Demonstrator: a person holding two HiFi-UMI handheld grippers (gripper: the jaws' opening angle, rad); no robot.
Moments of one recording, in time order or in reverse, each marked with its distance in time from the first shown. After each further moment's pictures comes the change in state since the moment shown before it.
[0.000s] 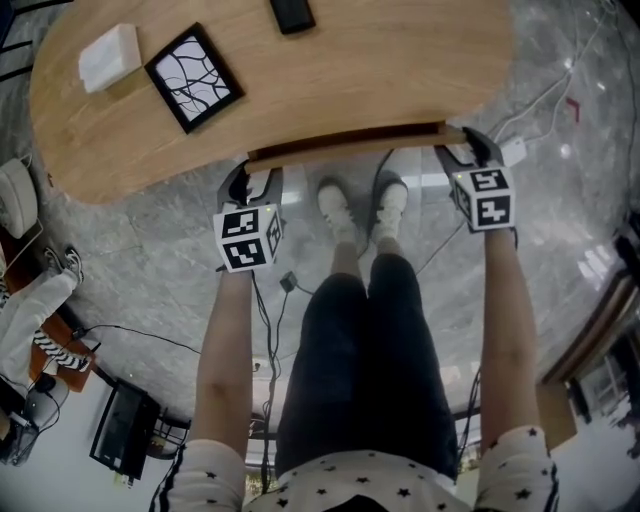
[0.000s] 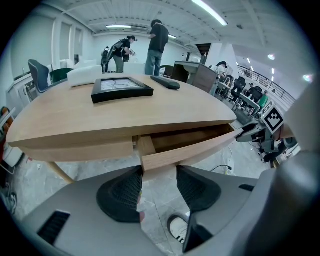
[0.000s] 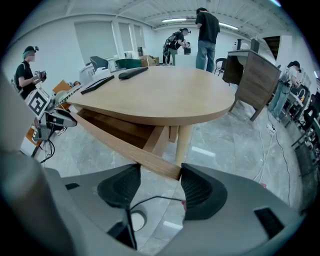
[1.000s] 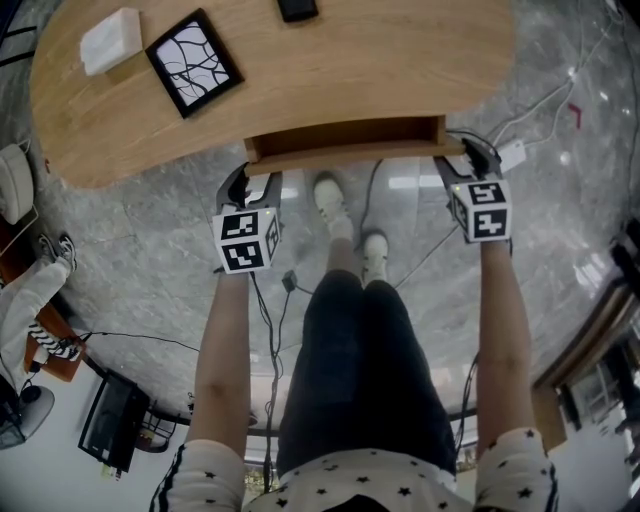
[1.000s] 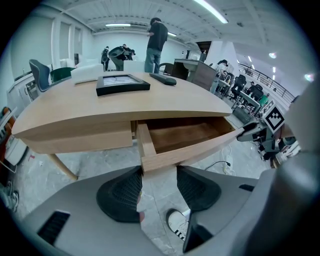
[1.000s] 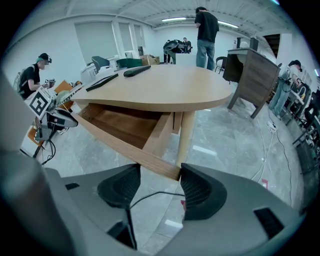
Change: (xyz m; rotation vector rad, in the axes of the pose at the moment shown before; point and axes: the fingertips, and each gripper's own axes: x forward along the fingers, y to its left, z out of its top) left arm -0.011 -0.009 -0.025 0.002 0.024 0.006; right arm -0.010 0.009 -0.027 -0.012 0.005 0.013
